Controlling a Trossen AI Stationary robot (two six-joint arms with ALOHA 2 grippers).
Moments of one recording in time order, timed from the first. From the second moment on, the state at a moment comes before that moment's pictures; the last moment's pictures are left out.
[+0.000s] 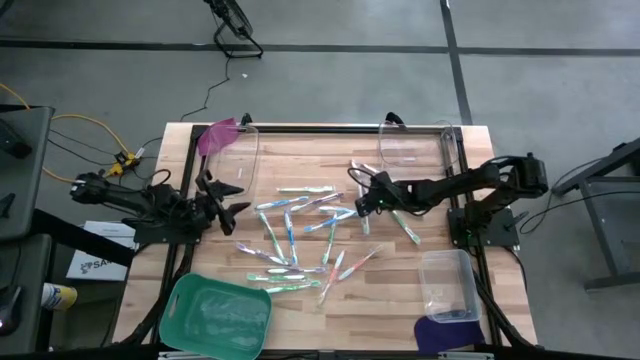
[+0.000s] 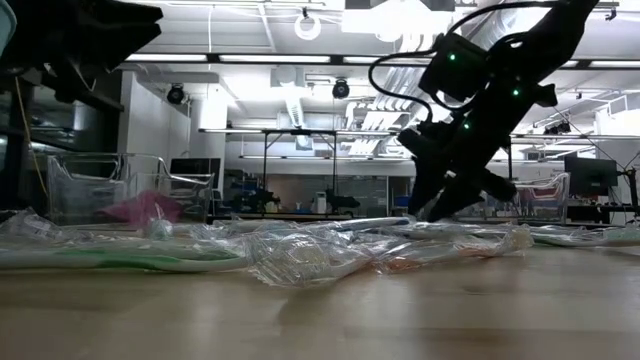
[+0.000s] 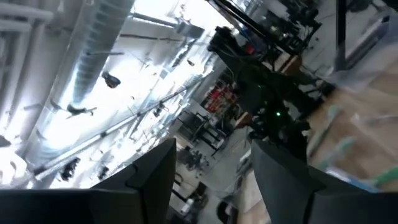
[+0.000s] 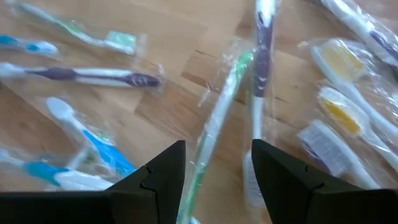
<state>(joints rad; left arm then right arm) -0.24 0.18 0.06 0.48 -0.36 1.08 -0.12 1.53 0.61 0.00 0.31 0.94</state>
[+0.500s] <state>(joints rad) -0.24 0.24 0.08 0.51 -0.36 1.10 -0.11 1.51 0.61 -0.01 0.23 0.94</state>
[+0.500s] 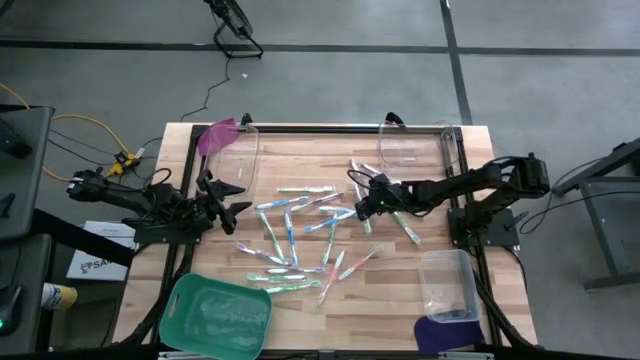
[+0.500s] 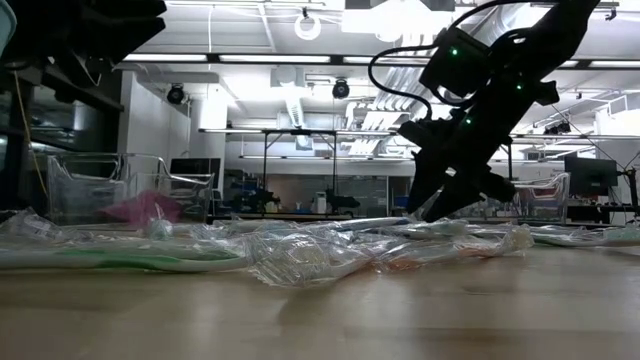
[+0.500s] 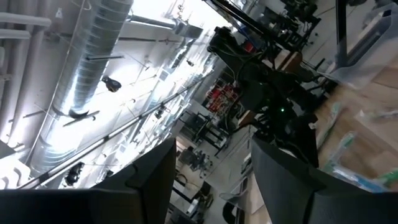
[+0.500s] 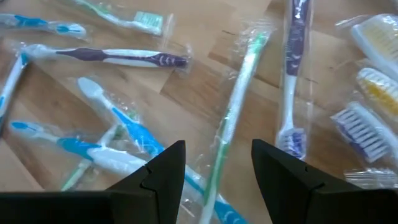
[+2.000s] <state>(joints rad) -0.24 0.24 0.08 0.47 -0.36 1.09 -0.09 1.64 0.62 0.08 0.28 0.93</state>
